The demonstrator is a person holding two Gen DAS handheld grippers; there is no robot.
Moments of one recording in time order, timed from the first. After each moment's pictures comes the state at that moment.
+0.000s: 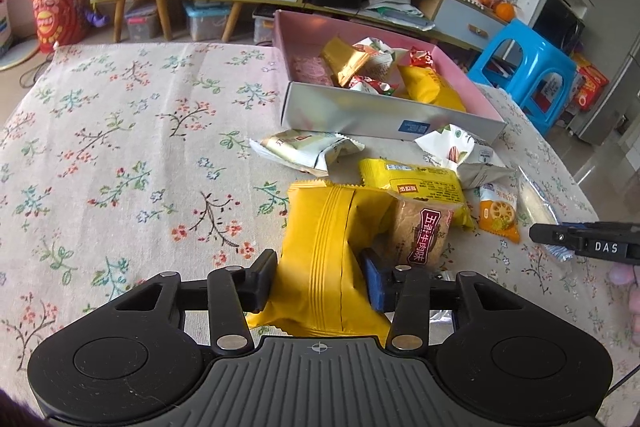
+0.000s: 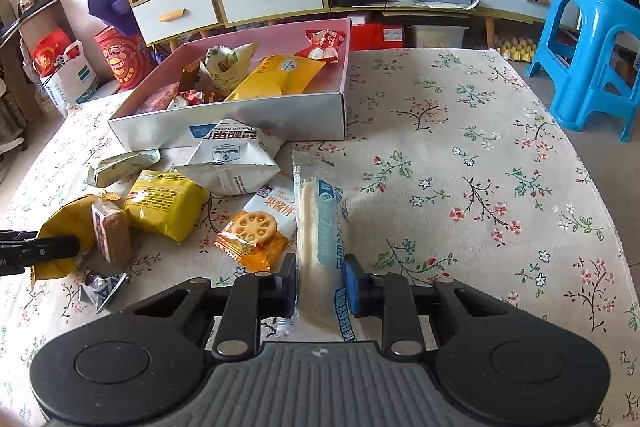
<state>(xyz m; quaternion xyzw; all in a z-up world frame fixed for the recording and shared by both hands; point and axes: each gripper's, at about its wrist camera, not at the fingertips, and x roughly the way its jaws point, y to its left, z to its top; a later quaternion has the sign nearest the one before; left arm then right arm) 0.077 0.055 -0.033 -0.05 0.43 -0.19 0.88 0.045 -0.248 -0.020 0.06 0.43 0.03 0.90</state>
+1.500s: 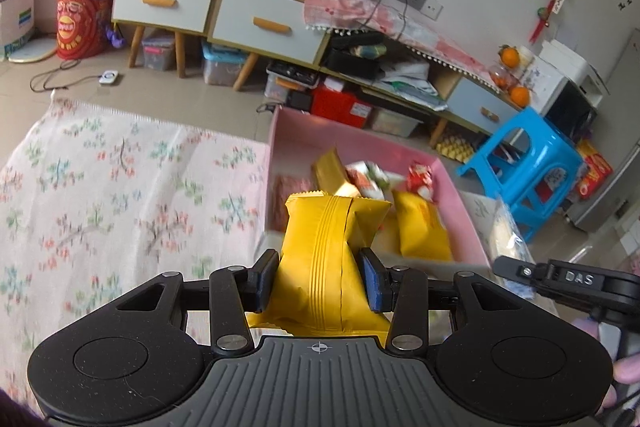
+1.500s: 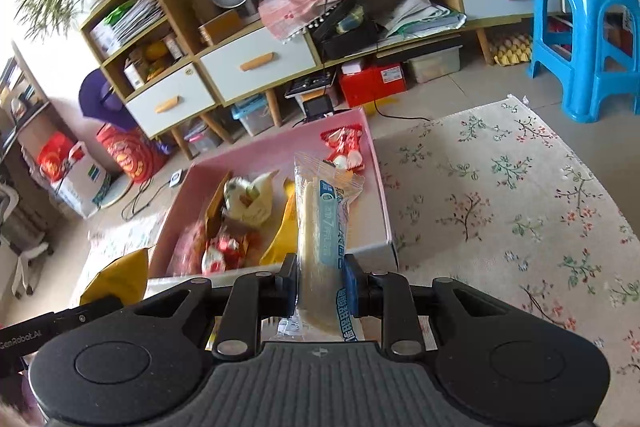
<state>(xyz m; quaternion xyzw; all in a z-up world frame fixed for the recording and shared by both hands) 0.146 0.032 0.020 -0.13 0.37 -0.15 0.91 0.124 -0.249 0.025 0.20 0.37 0.01 0.91</state>
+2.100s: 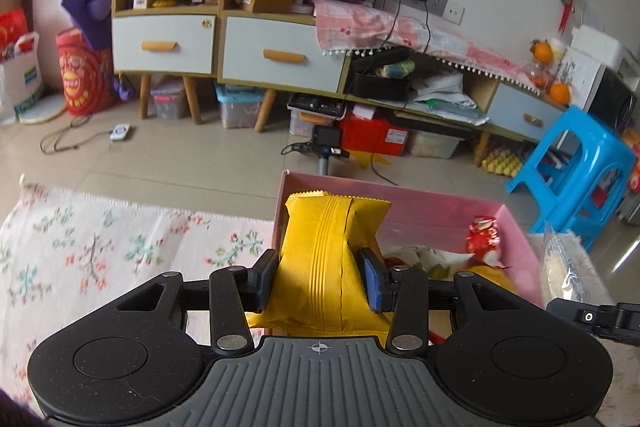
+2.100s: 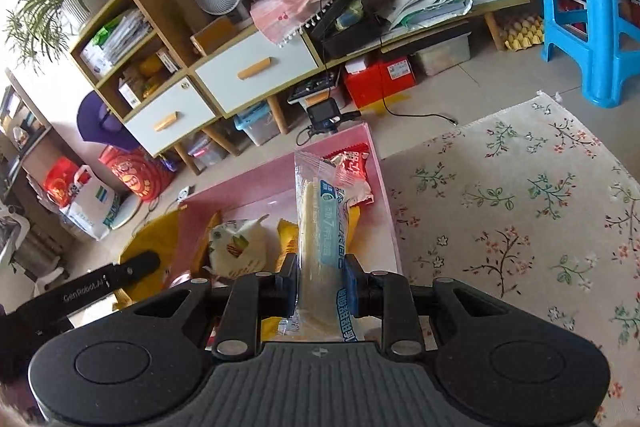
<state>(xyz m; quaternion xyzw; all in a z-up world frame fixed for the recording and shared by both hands) 0.238 -0.011 -0.001 -0.05 0.33 -0.10 0.94 0.179 -0.263 0.005 0.23 0.37 0.02 0.90</state>
